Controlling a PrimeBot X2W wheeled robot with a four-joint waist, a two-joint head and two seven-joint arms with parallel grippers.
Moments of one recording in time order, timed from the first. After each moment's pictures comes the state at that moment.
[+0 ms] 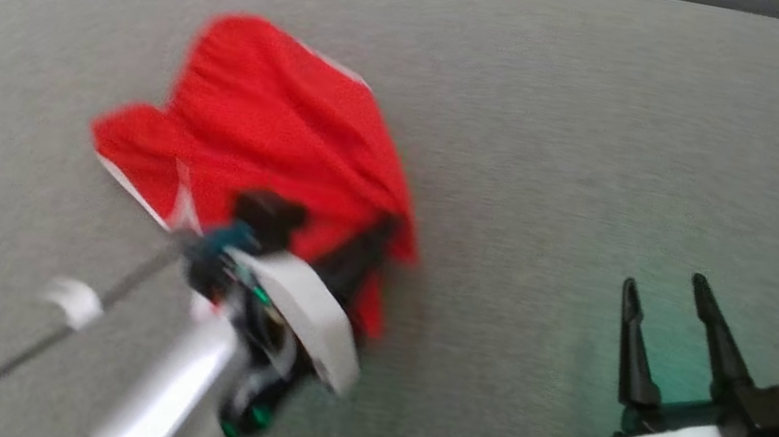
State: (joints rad) left arm -0.38 0.08 -0.55 0.25 -0.59 -0.13 0.23; right arm -0.02 -0.07 0.06 0.14 -0.02 0.13 -0.24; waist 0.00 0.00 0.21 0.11
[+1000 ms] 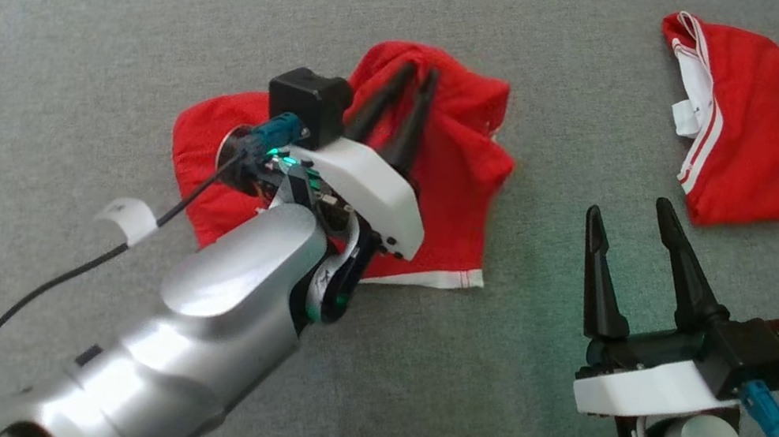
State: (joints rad) left arm -0.75 0.05 -0.82 0.46 -0.83 0.19 -0.04; right arm -0.18 -0.06 0.16 0.18 0.05 0.13 -0.25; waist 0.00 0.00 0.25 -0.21
